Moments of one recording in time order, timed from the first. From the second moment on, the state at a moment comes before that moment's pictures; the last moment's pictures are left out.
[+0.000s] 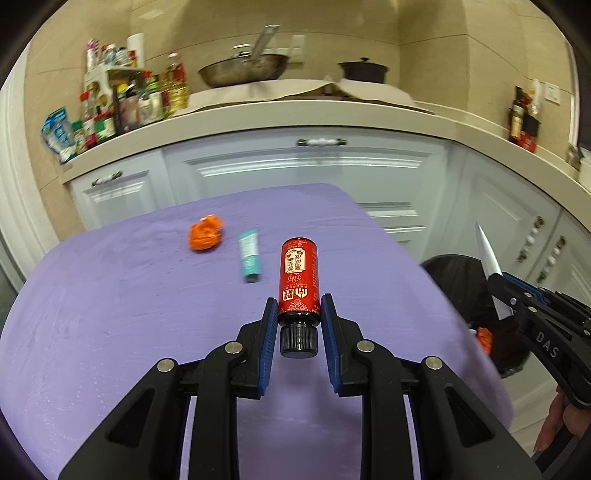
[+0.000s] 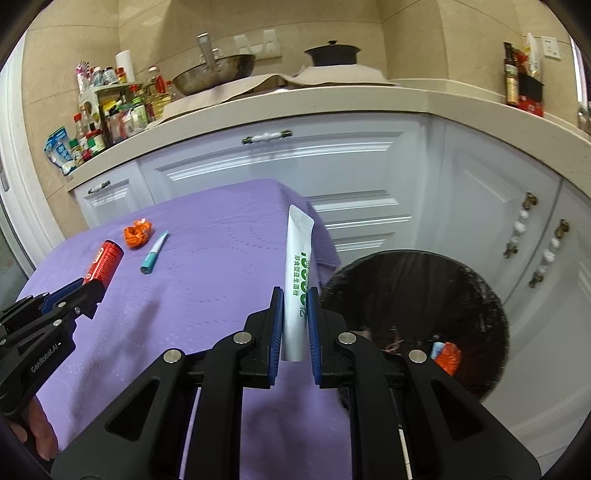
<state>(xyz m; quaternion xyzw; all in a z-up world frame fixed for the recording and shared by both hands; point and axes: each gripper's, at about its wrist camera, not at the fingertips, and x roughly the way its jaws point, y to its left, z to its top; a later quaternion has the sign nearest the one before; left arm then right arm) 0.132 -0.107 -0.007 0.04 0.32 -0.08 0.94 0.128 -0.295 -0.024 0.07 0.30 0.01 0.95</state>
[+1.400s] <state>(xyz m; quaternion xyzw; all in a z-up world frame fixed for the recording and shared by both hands) 0.158 -0.296 -0.032 0.11 0.30 -0.17 0.93 0.123 -0.439 -0.056 0.10 0.30 -0.10 0.94</state>
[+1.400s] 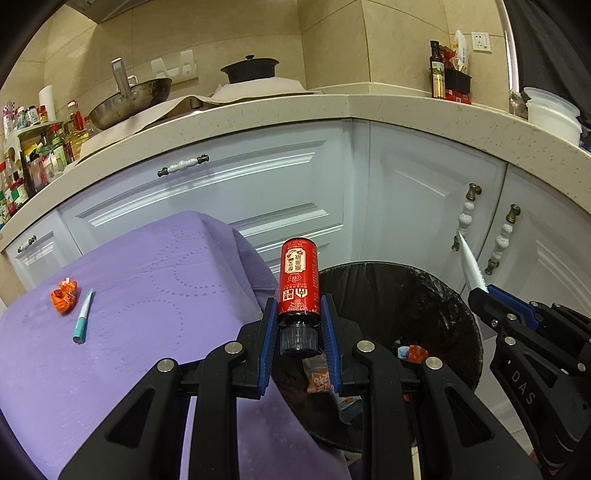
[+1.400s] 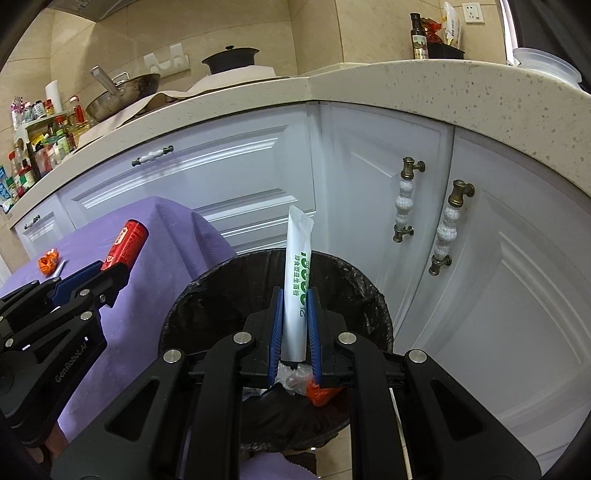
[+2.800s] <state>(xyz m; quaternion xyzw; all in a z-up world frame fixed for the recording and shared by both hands) 0.164 -0.166 -0.013 0.07 0.29 -0.07 0.95 0.150 -0.338 -0.035 0.09 0.27 -0.04 0.96</state>
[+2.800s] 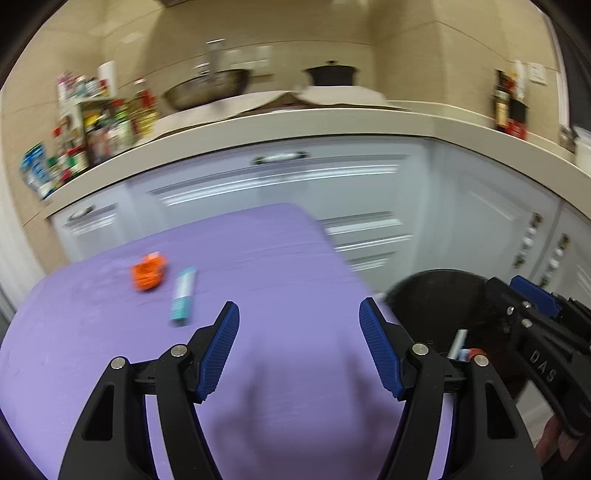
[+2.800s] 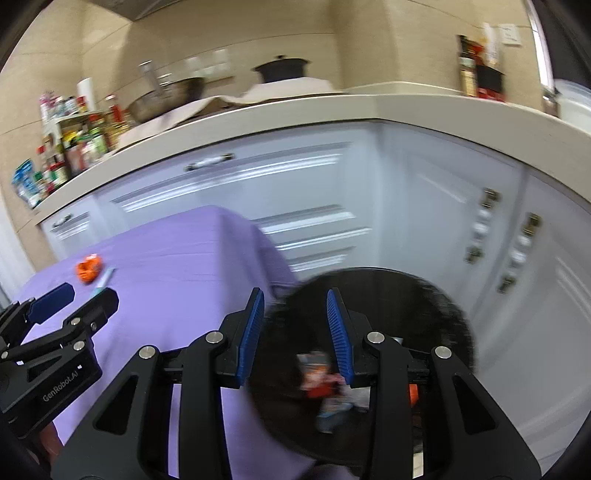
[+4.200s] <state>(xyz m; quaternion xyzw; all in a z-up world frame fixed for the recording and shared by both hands) 0.195 0.099 -0.035 0.00 0.33 0.10 0.94 0.300 -0.070 -0.069 -0.02 0.41 0.08 0.91</state>
